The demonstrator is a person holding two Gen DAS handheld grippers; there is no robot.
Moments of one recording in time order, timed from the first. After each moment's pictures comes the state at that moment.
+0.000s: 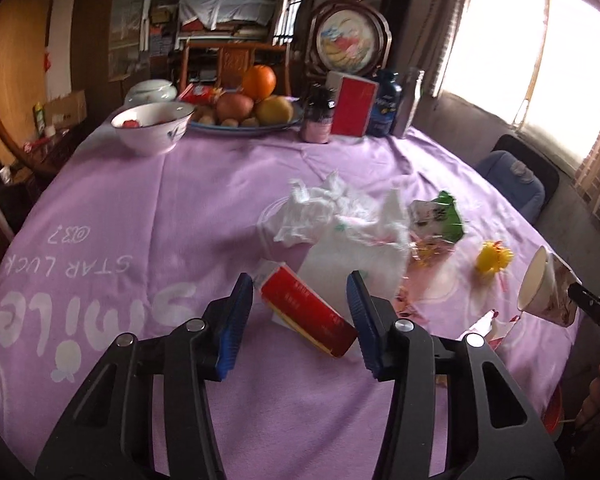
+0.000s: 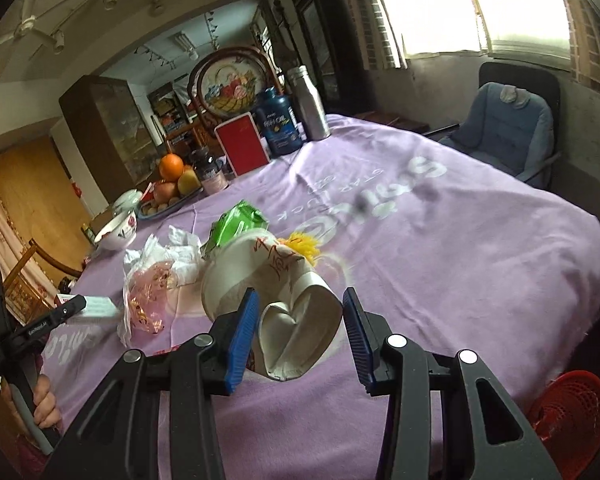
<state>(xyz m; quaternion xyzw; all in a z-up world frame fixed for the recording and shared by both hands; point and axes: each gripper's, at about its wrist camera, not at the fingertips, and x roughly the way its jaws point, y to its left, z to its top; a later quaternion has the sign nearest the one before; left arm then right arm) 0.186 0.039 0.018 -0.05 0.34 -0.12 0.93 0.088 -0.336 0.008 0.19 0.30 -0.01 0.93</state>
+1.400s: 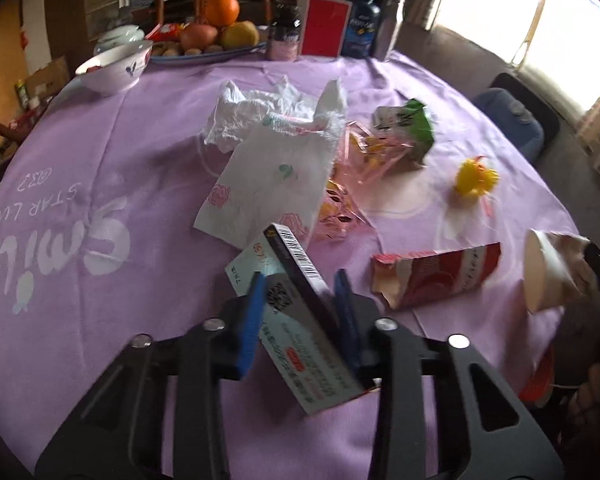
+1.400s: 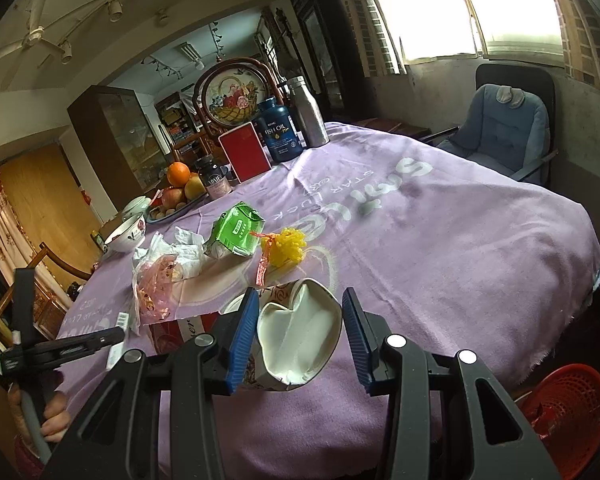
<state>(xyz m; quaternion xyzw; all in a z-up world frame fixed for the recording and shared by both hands) 0.164 -0.019 -0.013 -0.01 0.45 -0.13 0.88 0.054 -0.352 0.001 0.19 0.29 0.01 0.94</state>
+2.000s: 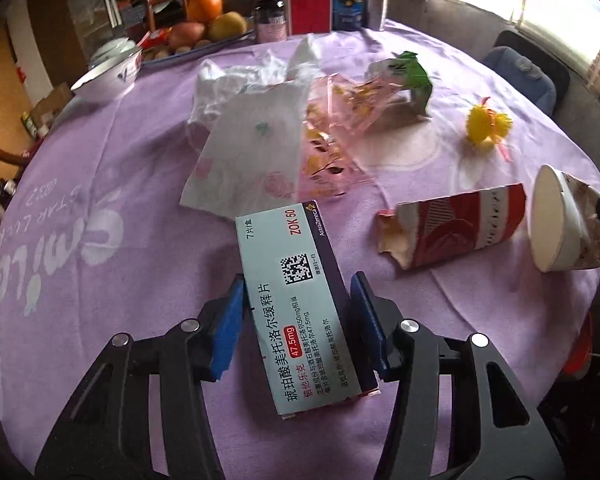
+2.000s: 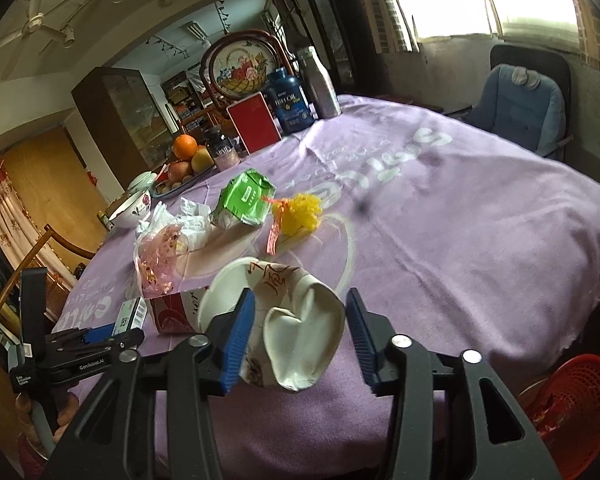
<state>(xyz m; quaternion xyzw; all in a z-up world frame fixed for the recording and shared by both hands) 0.156 -0.047 -0.037 0.06 0.46 -0.10 0.88 0.068 -0.340 -0.020 0.19 0.33 0.04 0.92</state>
